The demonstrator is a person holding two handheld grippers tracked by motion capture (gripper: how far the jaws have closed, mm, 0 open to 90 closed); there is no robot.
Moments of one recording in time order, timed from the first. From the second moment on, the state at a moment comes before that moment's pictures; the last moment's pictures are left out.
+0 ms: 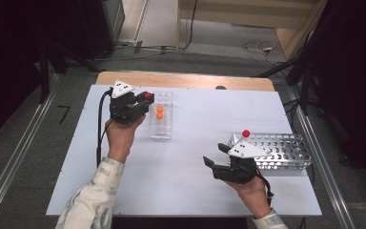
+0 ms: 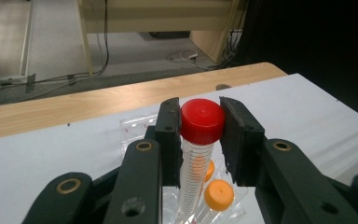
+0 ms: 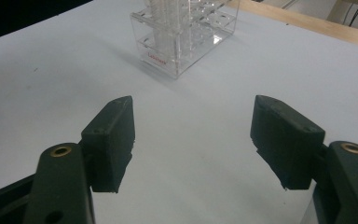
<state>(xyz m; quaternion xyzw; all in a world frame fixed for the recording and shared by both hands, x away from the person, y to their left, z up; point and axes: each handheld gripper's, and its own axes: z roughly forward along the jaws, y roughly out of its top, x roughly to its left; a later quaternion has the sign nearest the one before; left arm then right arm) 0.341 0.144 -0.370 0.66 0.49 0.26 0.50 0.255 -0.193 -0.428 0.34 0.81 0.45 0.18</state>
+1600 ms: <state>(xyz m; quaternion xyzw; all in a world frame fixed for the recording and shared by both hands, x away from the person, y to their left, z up) 0.350 0.138 -0.410 0.66 0.51 0.27 0.47 0.254 -0.197 -0.429 0.34 0.80 0.46 0.18</state>
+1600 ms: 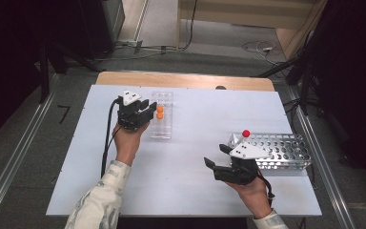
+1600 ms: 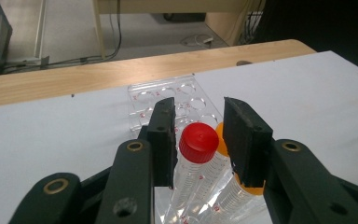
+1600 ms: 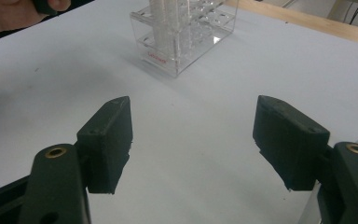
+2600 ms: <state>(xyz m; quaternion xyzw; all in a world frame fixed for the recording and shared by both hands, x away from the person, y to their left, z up) 0.291 0.131 -0.403 0.66 0.51 0.26 0.49 0.283 -0.260 -0.439 0.47 0.73 0.42 0.26</state>
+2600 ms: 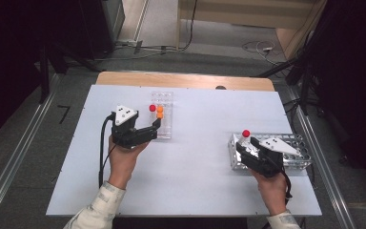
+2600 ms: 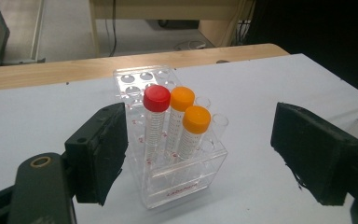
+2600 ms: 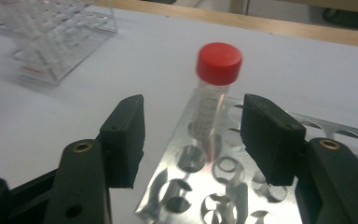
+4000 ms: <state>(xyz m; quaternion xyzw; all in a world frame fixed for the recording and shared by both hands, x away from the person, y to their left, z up) 0.288 0.125 -0.408 0.66 0.50 0.26 0.49 0.277 -0.239 -0.388 0.43 0.73 0.46 0.29</state>
